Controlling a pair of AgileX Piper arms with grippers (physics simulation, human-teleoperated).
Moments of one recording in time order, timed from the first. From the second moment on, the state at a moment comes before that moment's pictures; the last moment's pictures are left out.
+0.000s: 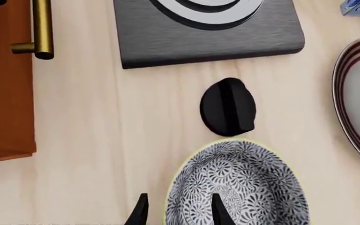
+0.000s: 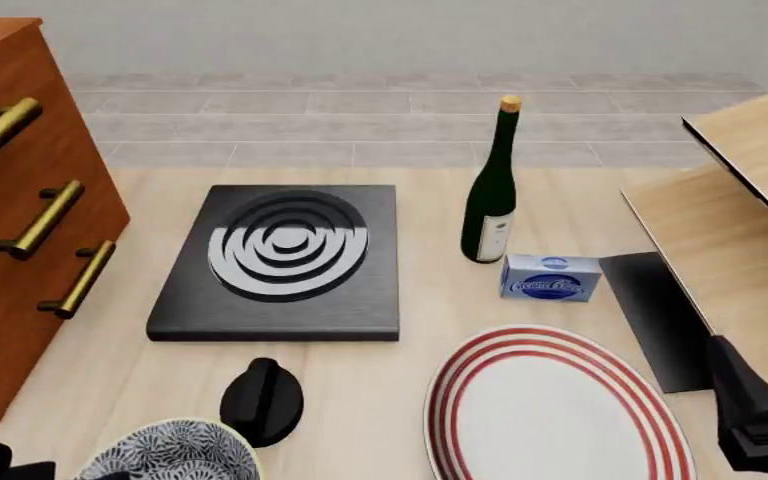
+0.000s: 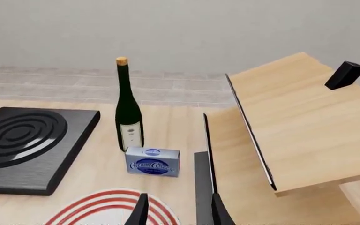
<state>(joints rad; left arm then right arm) -0.34 0.22 -0.15 0.81 -0.23 0.03 0.01 0.00 0.10 -0.03</state>
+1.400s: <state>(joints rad) -0.35 0.16 -0.08 0.80 -0.28 0.03 0.00 0.00 0.12 -0.03</state>
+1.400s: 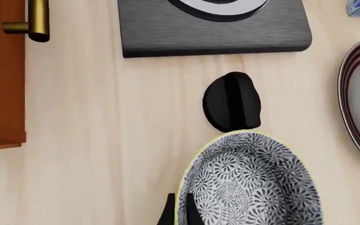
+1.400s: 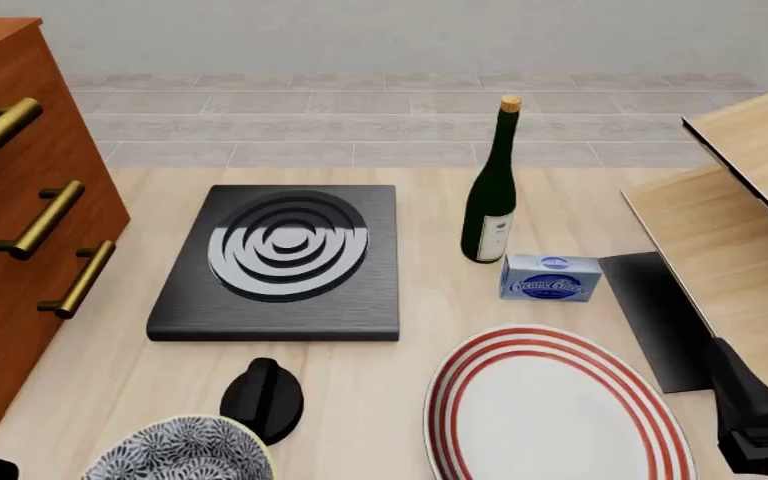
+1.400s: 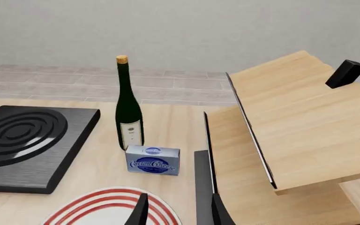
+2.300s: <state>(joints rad) -0.32 0.24 -0.34 0.80 -0.29 0.03 0.00 0.00 0.12 -0.03</state>
